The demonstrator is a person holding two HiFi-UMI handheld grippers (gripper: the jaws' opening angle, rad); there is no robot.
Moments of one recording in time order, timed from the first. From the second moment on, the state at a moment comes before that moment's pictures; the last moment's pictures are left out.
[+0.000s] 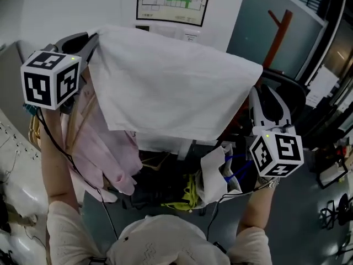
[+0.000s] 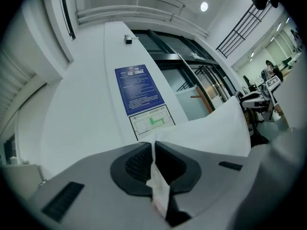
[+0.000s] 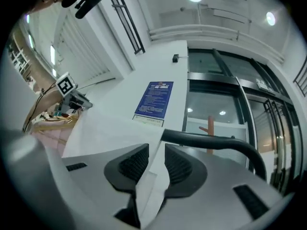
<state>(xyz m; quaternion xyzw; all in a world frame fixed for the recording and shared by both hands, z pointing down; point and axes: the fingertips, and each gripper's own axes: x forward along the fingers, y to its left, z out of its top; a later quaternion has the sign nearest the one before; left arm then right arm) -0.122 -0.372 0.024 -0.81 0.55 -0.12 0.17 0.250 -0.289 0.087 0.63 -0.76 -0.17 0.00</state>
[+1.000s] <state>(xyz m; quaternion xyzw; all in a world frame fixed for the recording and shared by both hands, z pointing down) -0.101 -0.397 0.017 -0.78 0.53 -0.23 0.25 0.277 -0.297 0.068 0.62 -0.77 -0.13 -0.07</state>
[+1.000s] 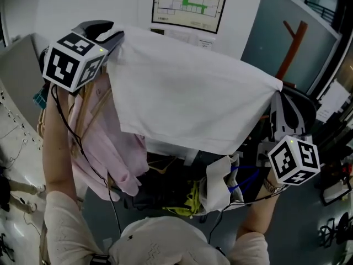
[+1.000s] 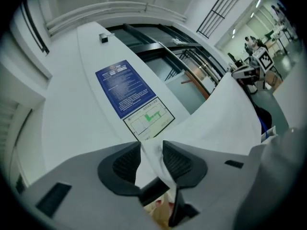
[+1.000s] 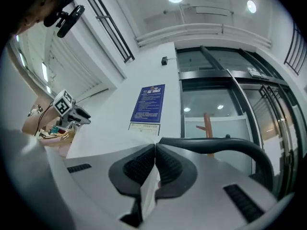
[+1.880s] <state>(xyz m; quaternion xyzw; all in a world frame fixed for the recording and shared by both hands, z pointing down) -0.091 -0.280 0.080 -0.71 0.62 0.12 0.31 0.272 -0.230 0.087 0.66 -0.67 -0.31 -0.15</state>
